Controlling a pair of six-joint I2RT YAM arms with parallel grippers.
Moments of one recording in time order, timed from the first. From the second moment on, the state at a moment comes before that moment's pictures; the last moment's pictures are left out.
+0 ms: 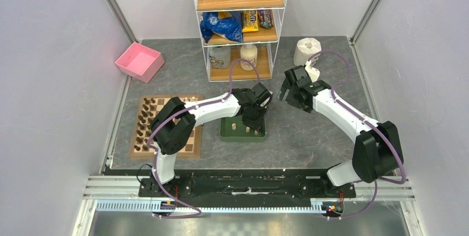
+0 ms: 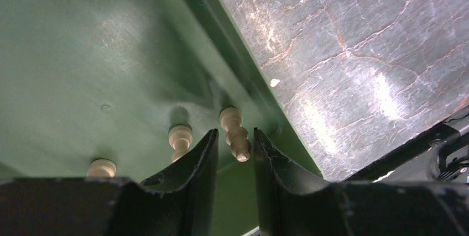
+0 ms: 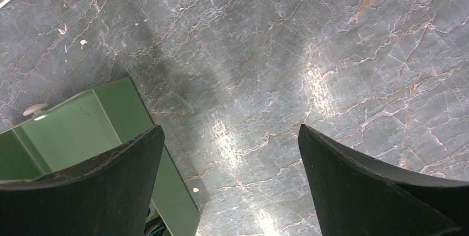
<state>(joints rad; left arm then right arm) -0.92 1.95 1.42 -0.61 0.08 -0.42 0.42 1.45 1.07 -0.65 0.35 0.78</state>
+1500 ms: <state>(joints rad) -0.78 1.32 1.10 -0.81 -0.14 -0.56 0.42 1.46 1.07 -0.65 0.30 0.79</state>
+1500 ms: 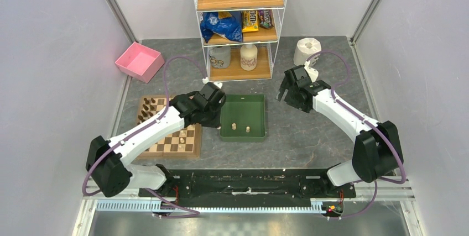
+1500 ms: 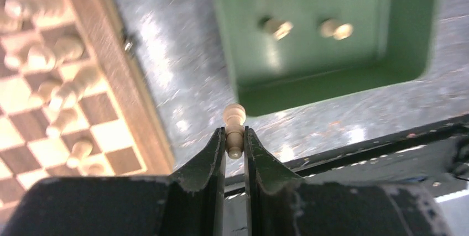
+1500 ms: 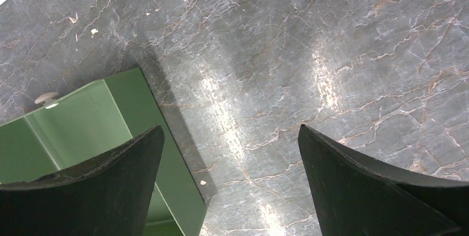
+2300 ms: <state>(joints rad) -0.46 1.21 0.84 -0.88 -0.16 -0.58 0.42 1.47 1.07 -0.64 0.28 0.78</state>
